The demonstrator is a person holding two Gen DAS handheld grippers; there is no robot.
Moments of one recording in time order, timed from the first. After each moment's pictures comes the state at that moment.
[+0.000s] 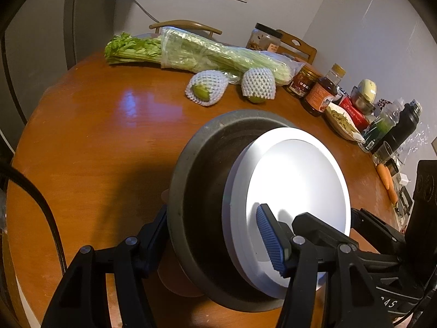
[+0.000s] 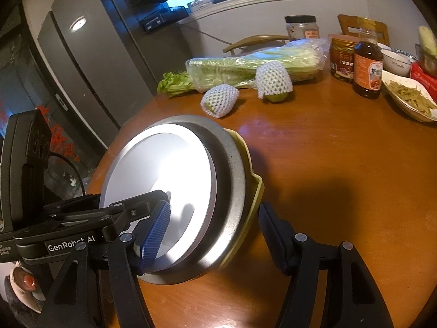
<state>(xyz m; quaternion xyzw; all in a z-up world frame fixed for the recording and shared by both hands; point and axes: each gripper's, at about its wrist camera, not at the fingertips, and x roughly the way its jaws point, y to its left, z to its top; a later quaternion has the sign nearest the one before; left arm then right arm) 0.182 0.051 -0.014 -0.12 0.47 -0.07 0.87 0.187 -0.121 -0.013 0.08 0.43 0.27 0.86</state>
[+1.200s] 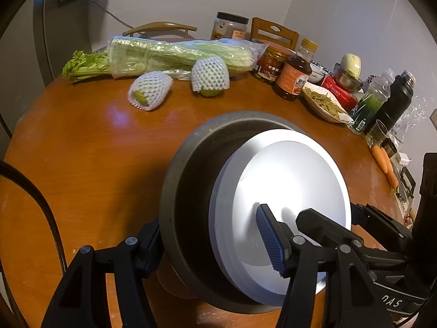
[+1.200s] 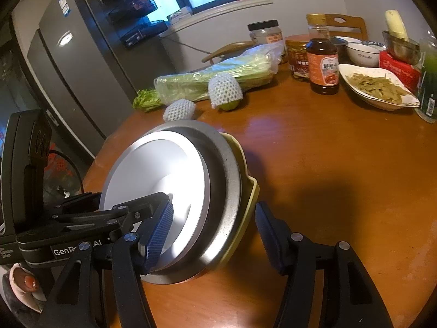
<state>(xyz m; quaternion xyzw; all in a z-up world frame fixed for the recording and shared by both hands) 0.198 -0.024 -0.011 -0.07 0.47 -0.10 0.87 0.182 -0.192 -0.013 0.11 0.42 0.23 0.87</state>
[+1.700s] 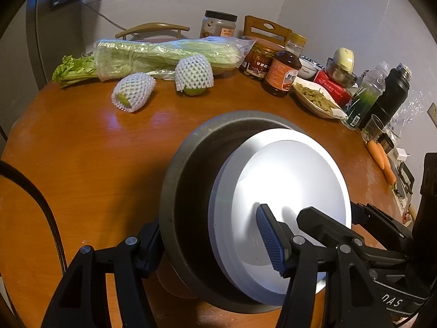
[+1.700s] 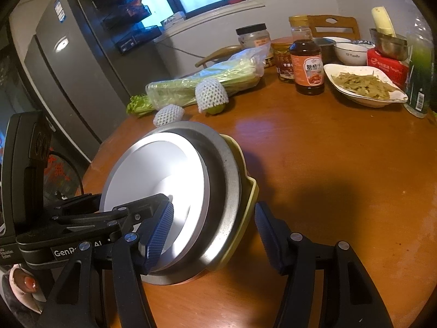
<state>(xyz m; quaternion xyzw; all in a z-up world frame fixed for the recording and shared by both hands) 0.199 -0.045 -0.011 -0.06 0.47 -0.10 0.87 0.178 -0.215 -0.013 0.11 0.42 0.22 0.87</state>
